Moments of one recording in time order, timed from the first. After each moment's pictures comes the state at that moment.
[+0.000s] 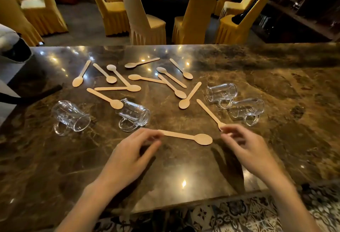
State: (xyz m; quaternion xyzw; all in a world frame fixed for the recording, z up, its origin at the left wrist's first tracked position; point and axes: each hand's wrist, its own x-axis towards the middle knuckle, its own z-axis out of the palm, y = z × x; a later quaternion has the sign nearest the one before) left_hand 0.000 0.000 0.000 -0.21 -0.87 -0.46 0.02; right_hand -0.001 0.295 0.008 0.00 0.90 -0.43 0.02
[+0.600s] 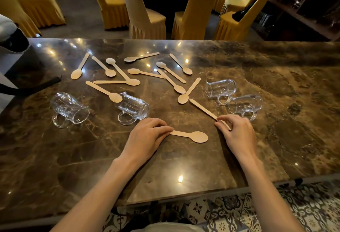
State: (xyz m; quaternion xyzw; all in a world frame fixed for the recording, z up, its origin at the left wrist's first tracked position) left_hand -0.035 0.031 -0.033 -0.22 -0.94 -0.25 0.09; right_hand -0.039 0.294 -0.028 0.09 0.96 -0.22 -0.15
